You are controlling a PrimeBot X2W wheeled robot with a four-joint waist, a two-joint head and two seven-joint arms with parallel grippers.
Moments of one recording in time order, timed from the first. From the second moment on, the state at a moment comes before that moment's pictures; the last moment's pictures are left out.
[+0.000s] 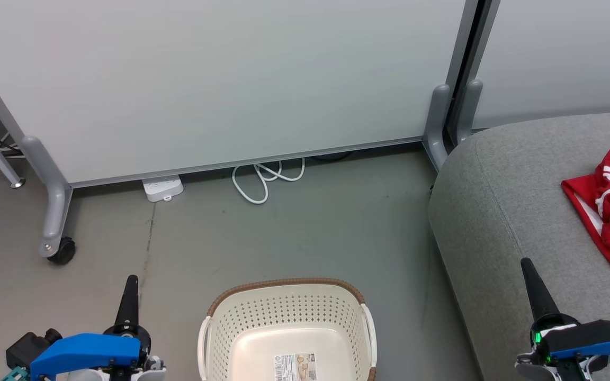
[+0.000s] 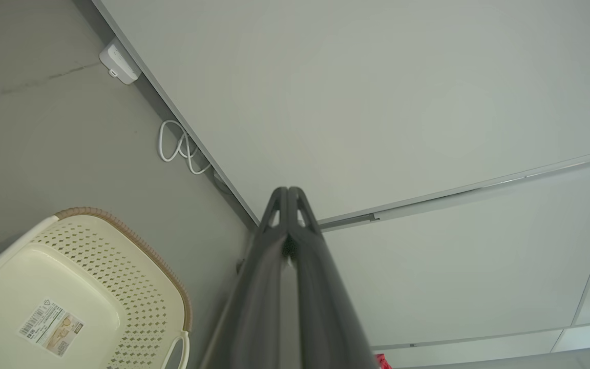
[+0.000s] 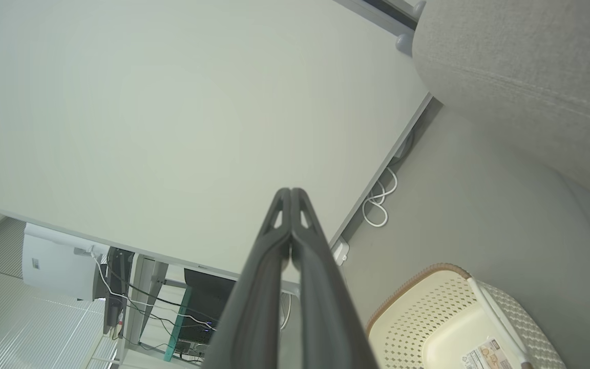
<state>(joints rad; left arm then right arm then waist) -0.06 0.07 0.03 0.31 -1.27 -0.13 0.01 -0.06 -0.05 -0.10 0.24 1.19 0.13 0.06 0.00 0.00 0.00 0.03</state>
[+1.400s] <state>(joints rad) -0.10 0.05 0.10 0.26 -1.56 -0.13 0.10 -0.10 -0.05 -0.11 0.24 1.55 0.13 0.11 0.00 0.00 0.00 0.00</state>
